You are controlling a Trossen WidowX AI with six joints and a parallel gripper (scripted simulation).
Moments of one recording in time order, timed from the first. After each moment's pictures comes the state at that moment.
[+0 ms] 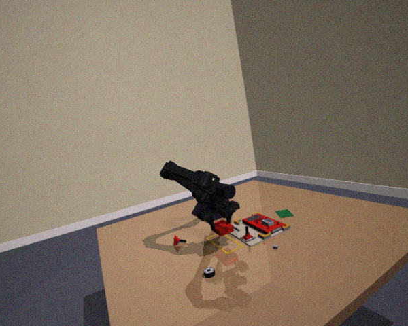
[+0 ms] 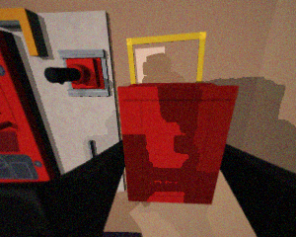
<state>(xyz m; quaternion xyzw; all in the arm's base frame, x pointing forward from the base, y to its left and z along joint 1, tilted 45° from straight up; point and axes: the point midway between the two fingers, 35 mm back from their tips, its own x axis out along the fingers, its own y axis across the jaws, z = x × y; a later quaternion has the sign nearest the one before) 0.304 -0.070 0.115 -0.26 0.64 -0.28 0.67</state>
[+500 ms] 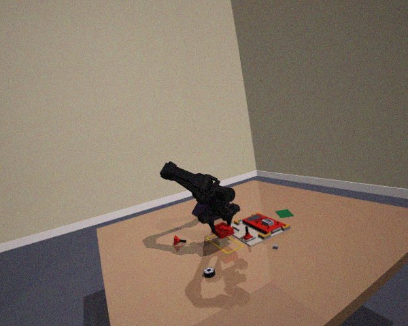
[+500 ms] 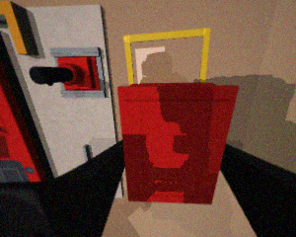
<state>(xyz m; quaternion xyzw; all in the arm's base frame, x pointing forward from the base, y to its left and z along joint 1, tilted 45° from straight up) 0.305 -0.079 0.107 -0.26 0.63 -0.28 0.67</state>
